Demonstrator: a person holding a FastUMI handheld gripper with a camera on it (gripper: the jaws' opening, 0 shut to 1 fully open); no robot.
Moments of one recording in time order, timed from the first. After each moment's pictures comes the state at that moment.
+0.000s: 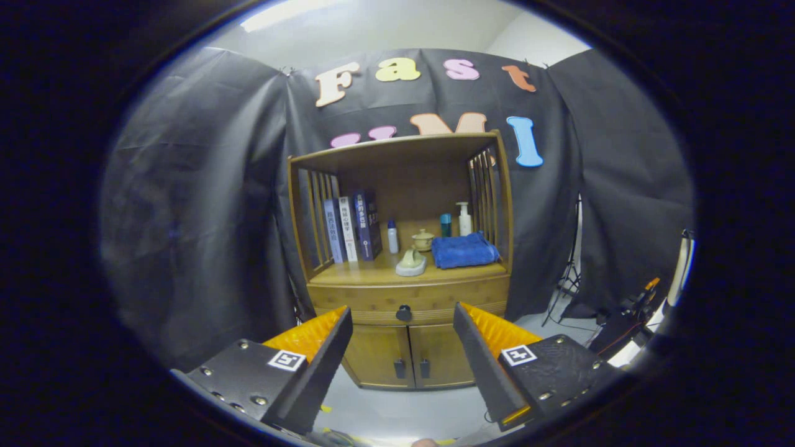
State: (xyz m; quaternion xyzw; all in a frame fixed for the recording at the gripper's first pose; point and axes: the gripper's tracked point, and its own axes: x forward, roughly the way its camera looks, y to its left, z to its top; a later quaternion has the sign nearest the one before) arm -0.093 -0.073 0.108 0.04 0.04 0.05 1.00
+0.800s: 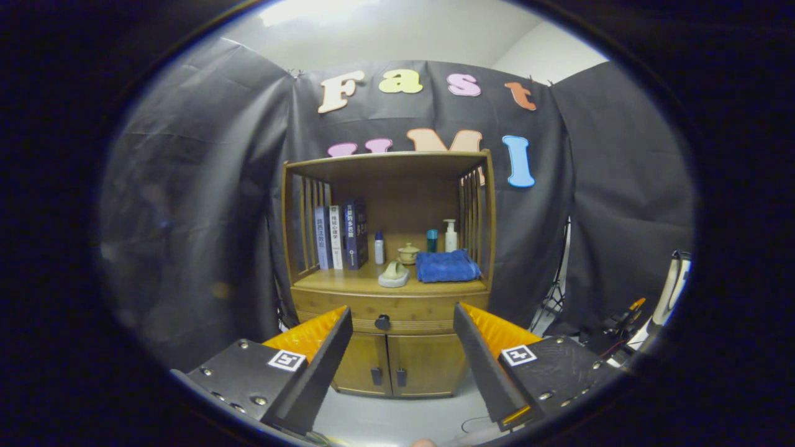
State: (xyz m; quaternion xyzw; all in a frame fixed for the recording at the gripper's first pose) arm -0.099 -0.100 0.115 0.01 0.02 0.04 1.00
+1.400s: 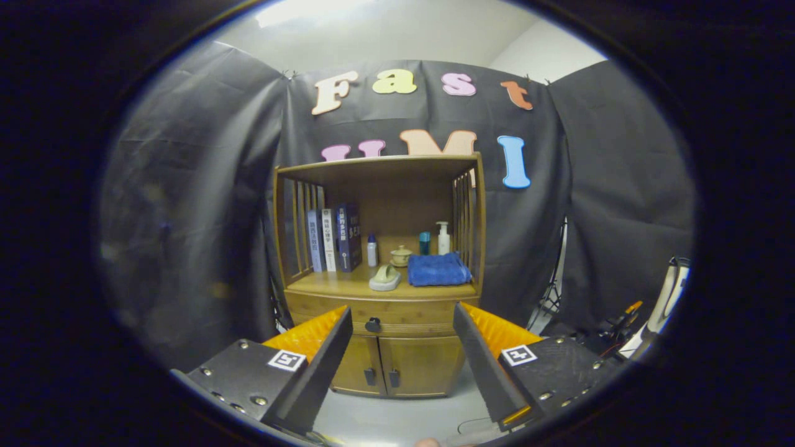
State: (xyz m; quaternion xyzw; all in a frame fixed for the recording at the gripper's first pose) arm -0.098 -0.120 0.133 0.00 0.03 0.04 1.00
